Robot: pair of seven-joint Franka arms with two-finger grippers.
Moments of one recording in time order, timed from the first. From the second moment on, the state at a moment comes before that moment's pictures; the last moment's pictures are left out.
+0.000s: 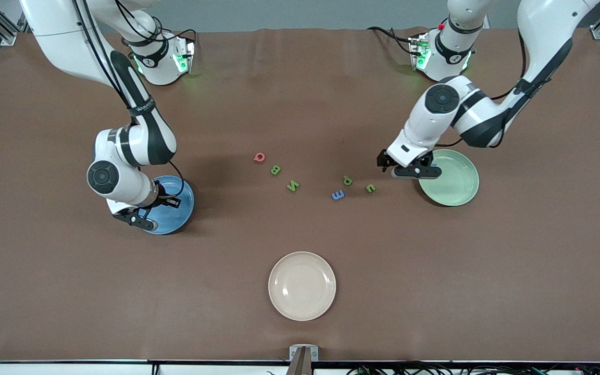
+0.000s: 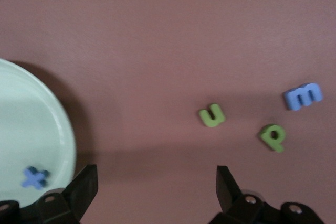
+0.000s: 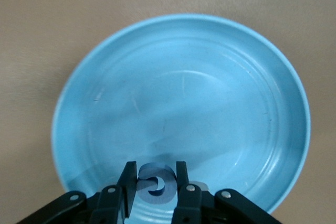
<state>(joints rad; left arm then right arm) 0.68 0.48 -1.18 -2.31 0.70 2.43 -1.04 0.26 0.44 -0.08 -2.09 0.10 2.39 0.46</state>
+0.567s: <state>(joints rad) 0.31 0.60 -0.87 -2.15 0.69 2.43 -1.40 0.26 0.40 -0.07 -1.99 0.10 2.18 0.53</state>
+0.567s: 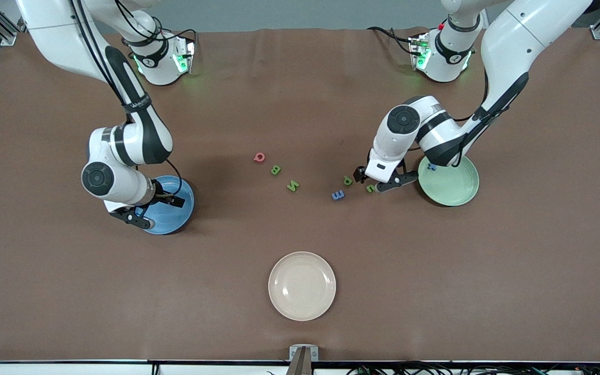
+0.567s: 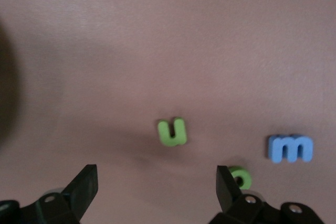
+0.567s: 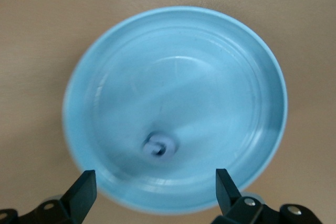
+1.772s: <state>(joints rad) 0.18 0.70 -0.74 -2.03 0.70 2.43 -1.47 0.71 0.35 -0.05 -2.08 0.10 2.36 1.32</state>
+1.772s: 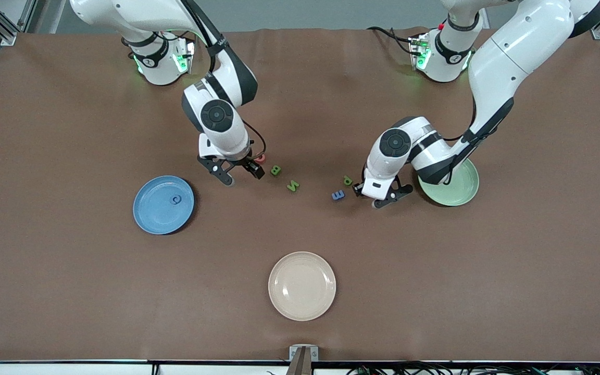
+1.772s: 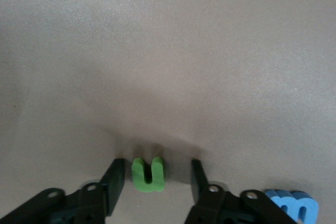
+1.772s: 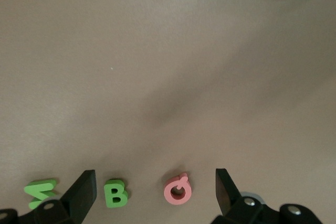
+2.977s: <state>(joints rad) 0.44 0.63 -0.98 -2.04 0.71 2.18 -1.27 0.77 0.44 -0.05 -2.20 0.10 2.62 1.40</state>
